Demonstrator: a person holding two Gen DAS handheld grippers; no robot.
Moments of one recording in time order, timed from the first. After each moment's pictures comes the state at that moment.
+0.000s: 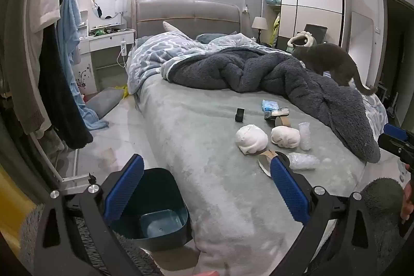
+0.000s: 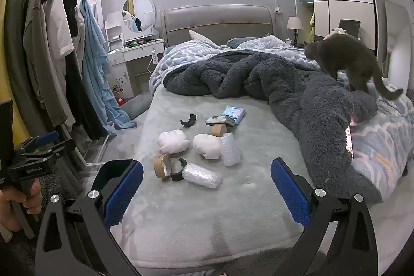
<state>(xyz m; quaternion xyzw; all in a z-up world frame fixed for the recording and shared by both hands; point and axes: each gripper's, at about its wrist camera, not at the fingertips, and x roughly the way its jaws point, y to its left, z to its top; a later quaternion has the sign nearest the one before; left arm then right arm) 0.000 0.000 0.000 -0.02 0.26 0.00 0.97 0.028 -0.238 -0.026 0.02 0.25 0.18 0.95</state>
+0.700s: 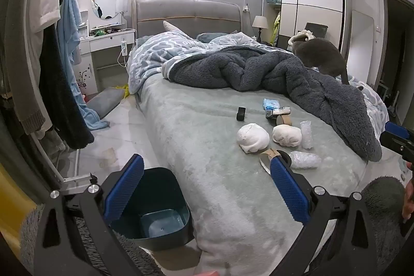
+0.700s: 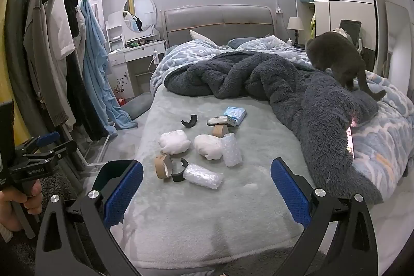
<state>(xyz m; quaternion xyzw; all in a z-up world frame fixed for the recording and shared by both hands) 0.000 0.000 0.000 -0.02 0.26 0.01 0.97 0.027 -0.237 -0.025 0.02 0.25 0.18 0.95</state>
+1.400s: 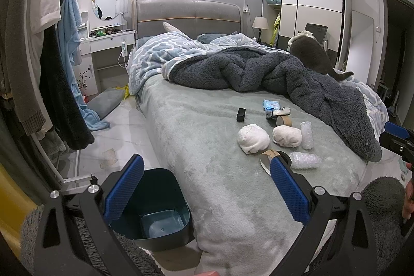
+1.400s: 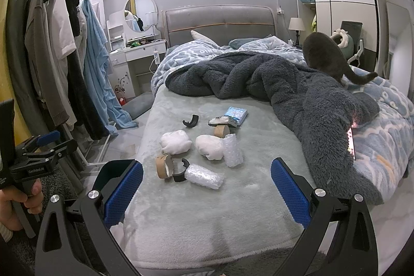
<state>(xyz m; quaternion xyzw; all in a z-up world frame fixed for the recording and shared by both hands) 0.000 0.000 0.000 -0.02 0.26 0.01 0.97 0.026 -0.235 -0.025 0.02 0.25 0.18 0.95</state>
